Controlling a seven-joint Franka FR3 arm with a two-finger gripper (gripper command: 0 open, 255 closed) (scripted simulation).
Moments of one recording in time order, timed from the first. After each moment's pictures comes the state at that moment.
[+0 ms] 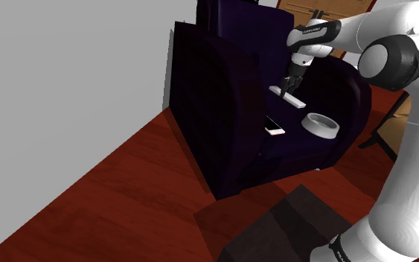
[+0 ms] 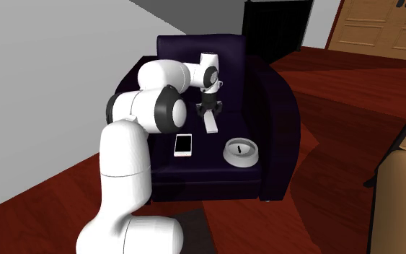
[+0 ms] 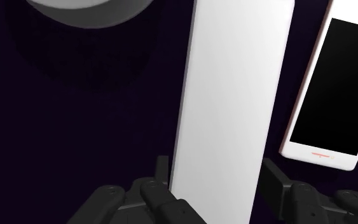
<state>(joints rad) -0.25 0.43 -0.42 -1.47 0.17 1.88 -0.63</state>
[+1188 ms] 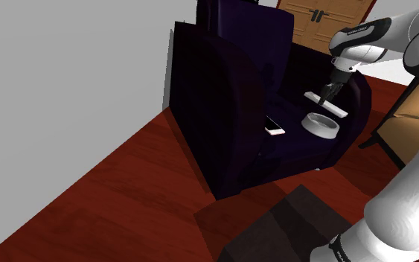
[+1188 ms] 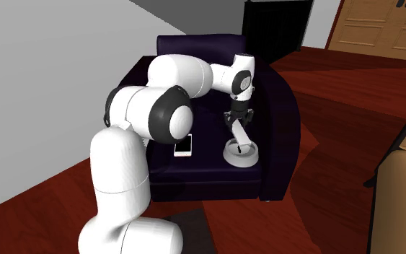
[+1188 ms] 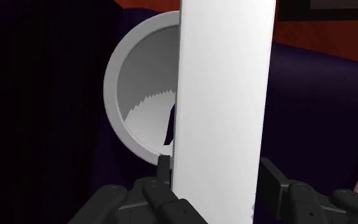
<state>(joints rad) -0.38 0.22 -0.52 -1.70 0.11 1.91 -0.87</state>
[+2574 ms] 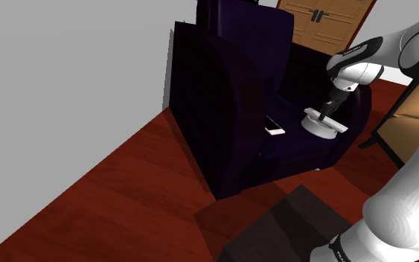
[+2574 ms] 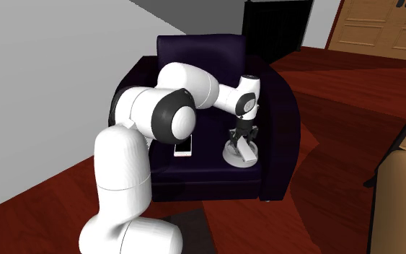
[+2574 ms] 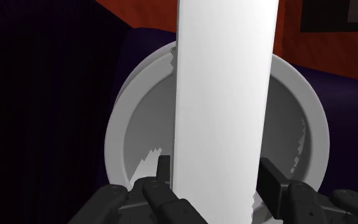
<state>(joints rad) -0.42 0.25 -0.53 -1.86 0.14 2.10 -0.96</state>
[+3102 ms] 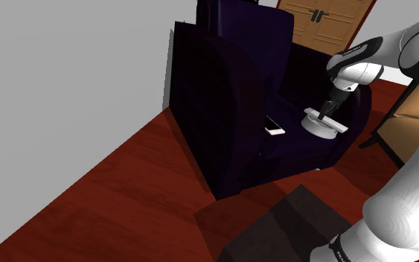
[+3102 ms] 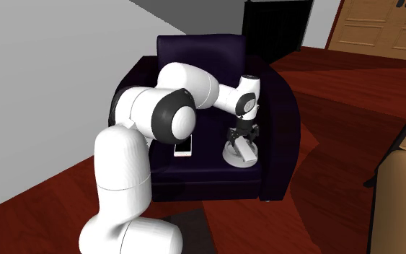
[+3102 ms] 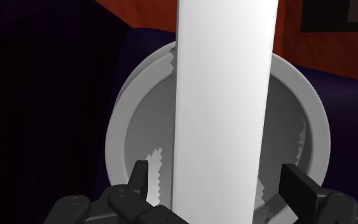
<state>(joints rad) -0.42 0.25 -0.53 -1.86 0.14 2.10 -0.96</state>
